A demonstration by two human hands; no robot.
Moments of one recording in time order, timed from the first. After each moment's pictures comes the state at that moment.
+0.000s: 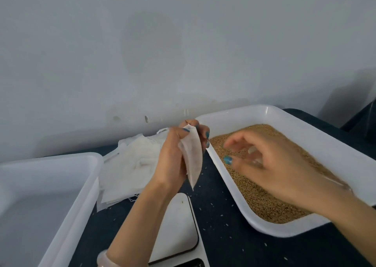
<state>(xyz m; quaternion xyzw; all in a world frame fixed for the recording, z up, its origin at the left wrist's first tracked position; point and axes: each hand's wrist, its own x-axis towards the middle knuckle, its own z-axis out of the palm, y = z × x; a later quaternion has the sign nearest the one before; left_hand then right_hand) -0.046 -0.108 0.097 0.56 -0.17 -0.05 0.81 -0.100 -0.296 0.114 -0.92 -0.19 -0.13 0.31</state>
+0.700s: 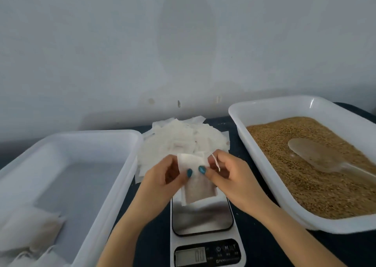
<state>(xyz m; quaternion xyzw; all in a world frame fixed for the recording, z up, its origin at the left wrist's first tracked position) -0.099 0.011 0.027 0.86 -0.08 0.07 0.51 -0.072 -0.183 0.016 -0.80 -0.22 -0.06 0.55</state>
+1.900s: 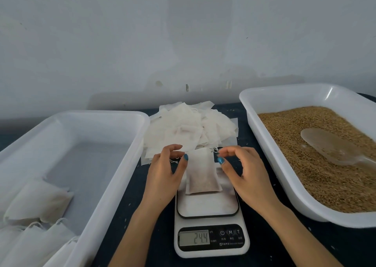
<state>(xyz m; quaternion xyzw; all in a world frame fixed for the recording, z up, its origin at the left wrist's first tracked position) -0.090 0.016 -0.030 0.89 0.03 0.15 0.44 -0.067 -0.199 -0.030 -0.87 -0.19 -0.16 0.43</state>
